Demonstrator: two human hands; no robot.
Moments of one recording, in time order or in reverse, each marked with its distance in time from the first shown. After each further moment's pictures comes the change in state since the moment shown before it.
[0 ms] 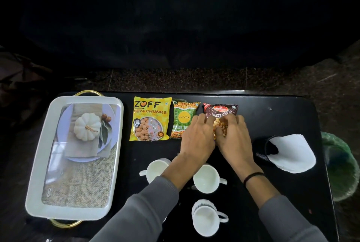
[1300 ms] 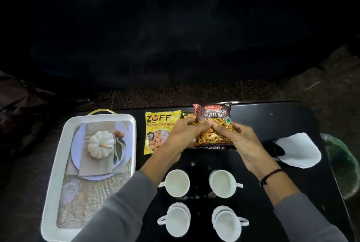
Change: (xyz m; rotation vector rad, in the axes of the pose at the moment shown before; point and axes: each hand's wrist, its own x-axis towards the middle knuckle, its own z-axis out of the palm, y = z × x) left_hand -0.007 -0.062 -0.086 -1.008 -0.263 -0.413; right_hand -0.018 -0.039 -0.019 0.980 -0.287 0.259
